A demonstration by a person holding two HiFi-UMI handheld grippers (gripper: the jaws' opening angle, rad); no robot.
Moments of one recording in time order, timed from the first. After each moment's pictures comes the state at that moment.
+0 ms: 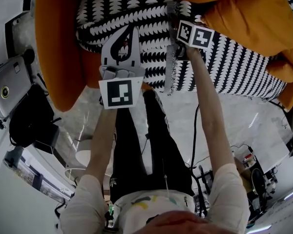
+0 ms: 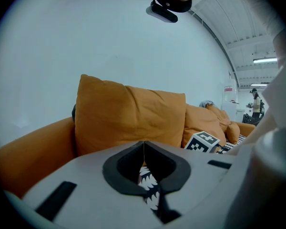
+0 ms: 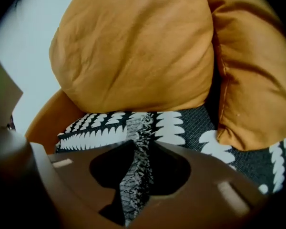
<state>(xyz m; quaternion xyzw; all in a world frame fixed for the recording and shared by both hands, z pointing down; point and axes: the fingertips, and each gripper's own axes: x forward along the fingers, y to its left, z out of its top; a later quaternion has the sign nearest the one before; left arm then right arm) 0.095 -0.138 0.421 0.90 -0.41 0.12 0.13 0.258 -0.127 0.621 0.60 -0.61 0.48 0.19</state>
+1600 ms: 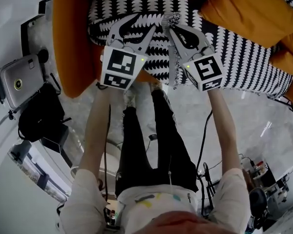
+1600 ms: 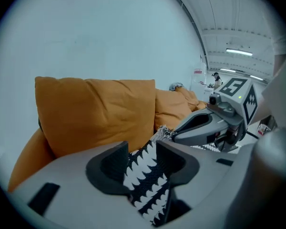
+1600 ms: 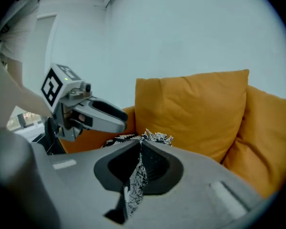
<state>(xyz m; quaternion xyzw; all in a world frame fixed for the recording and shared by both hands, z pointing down) 0.139 -0.098 0.404 0.93 -0.23 0.26 0.10 0.184 -0.057 0.411 0.51 -0.82 0.18 0.18</state>
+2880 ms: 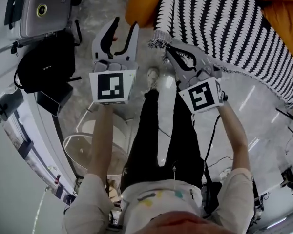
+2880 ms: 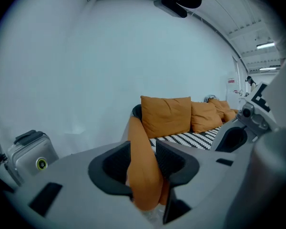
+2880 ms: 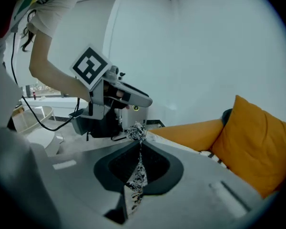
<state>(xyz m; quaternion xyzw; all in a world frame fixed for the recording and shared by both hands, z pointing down) -0.254 -0.022 0.308 0.85 -0.49 0.15 0.10 -0.172 0.068 0.348 0.29 -0.90 0.04 0.32</state>
